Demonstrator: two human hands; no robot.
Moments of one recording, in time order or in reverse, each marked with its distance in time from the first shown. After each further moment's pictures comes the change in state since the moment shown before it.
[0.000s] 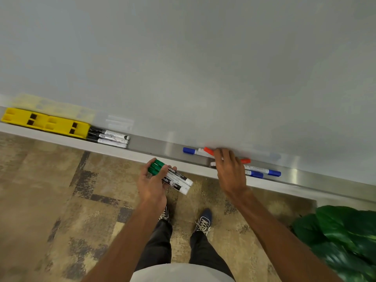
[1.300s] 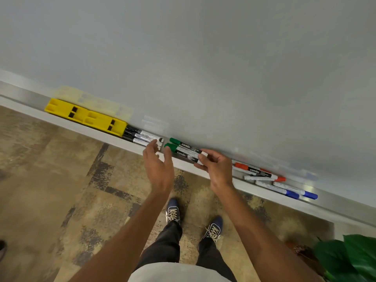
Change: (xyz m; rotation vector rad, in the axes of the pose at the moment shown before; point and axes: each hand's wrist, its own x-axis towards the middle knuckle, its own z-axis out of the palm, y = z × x) left_hand 0.060 0.065 -0.025 0.736 0.209 0.653; right_hand 0.066 -0.135 -0.012 1.729 -0.246 0.820
